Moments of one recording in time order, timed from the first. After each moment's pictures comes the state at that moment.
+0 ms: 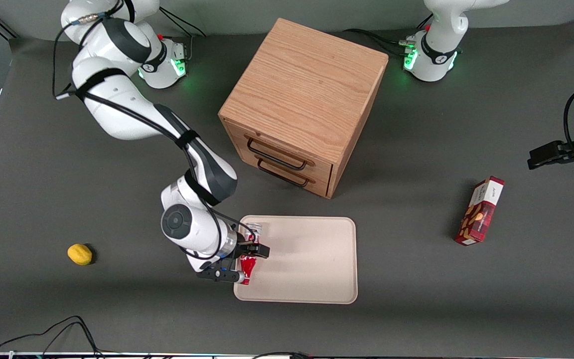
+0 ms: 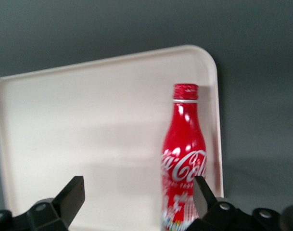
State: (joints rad) arm 0.17 1.00 0.48 -1.03 -0.23 2.17 0.64
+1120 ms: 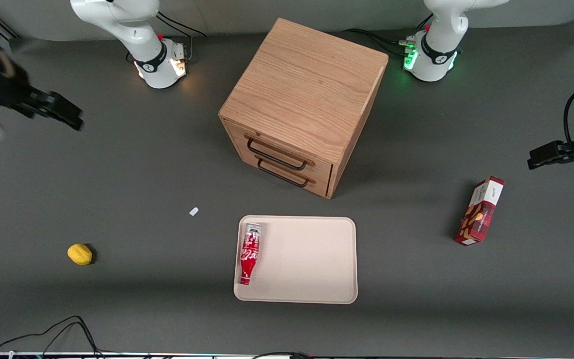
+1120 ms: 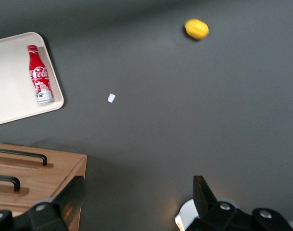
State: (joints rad) arm 0.03 0.11 0.15 -1.16 -0.05 1.18 0.49
